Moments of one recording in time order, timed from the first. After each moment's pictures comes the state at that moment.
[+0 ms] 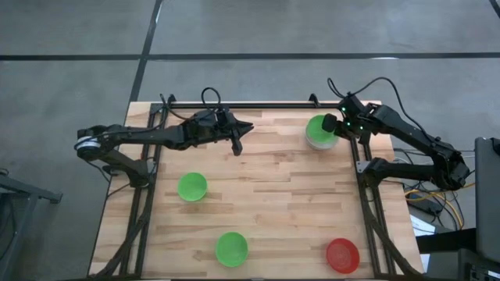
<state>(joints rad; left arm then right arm) 0.27 1.38 0.86 0.36 -0.08 -0.03 -0.77 0.99 0.85 -1.05 0.02 1.10</state>
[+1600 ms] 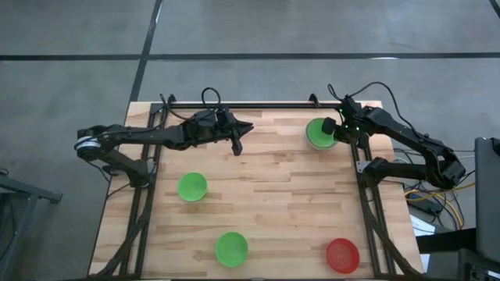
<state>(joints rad) 0.27 1.38 0.86 0.36 -0.08 -0.03 -0.89 1.05 0.71 -0.93 -0.05 1.07</state>
